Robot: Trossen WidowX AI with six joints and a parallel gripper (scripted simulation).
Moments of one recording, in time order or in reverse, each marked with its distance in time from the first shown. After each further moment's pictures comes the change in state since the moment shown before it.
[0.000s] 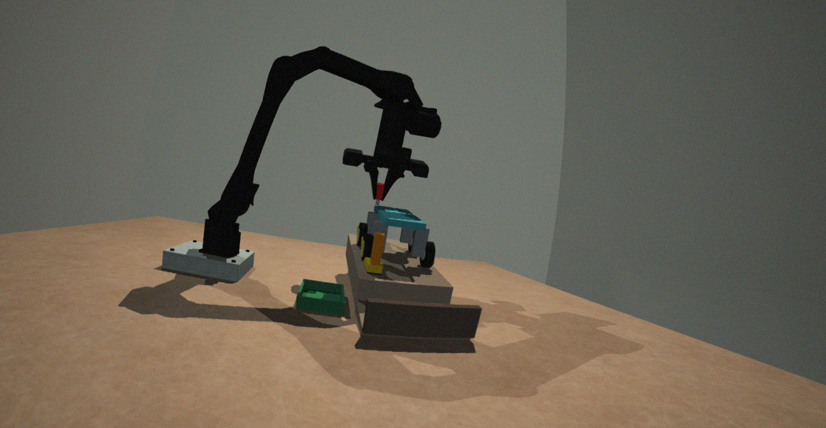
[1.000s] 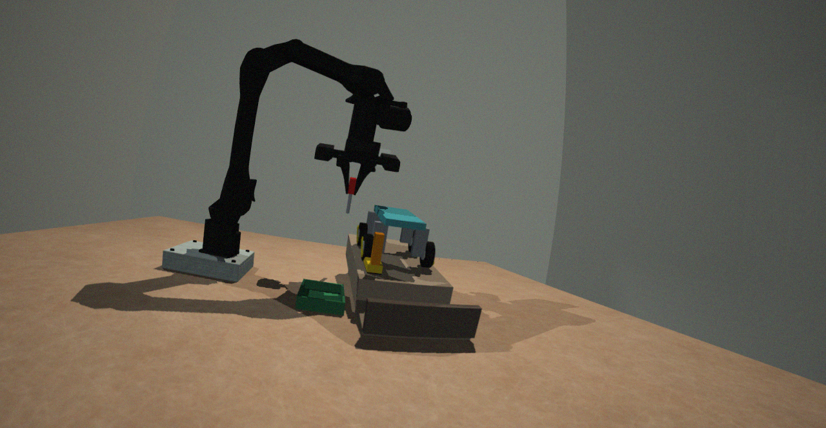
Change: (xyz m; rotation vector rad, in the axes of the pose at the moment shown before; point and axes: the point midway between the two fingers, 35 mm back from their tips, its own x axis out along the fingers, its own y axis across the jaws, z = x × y) arm 0.001 -0.062 -0.012 0.000 0.008 -0.002
